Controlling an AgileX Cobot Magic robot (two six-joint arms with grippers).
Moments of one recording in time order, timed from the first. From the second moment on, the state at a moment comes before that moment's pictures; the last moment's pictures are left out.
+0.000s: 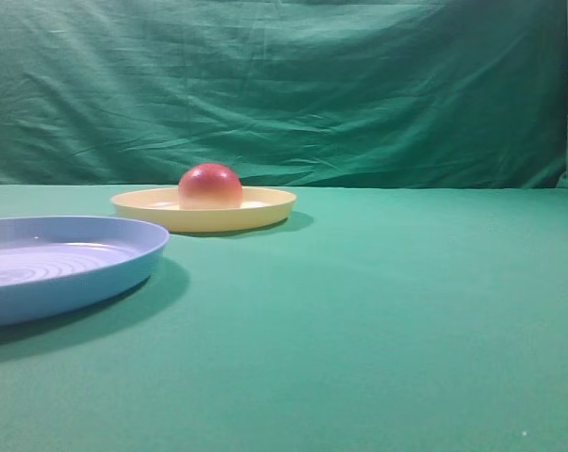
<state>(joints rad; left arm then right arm) 0.02 -0.01 0.02 -0.14 0.35 -0.12 0.61 0.59 -0.73 0.16 0.66 -0.18</state>
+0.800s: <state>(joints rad) 0.02 -0.01 0.02 -0.14 0.35 -0.12 0.52 0.28 -0.49 0.12 0.63 -0.18</state>
